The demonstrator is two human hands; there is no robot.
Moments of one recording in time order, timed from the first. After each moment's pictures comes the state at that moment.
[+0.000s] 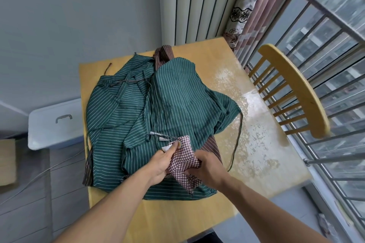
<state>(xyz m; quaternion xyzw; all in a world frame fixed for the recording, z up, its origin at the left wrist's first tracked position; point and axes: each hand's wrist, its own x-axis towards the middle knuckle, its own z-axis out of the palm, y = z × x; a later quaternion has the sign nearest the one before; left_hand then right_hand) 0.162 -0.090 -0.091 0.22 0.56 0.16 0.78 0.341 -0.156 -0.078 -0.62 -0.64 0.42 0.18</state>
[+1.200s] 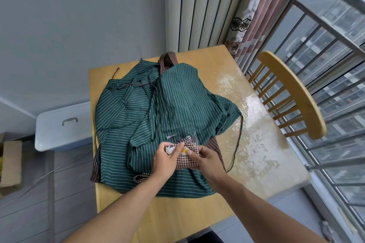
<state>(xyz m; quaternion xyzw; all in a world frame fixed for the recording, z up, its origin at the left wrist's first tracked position) 0.159 -0.115 -0.075 0.48 0.67 0.21 0.52 0.306 -0.163 -0.049 -0.61 -0.21 0.63 0.44</state>
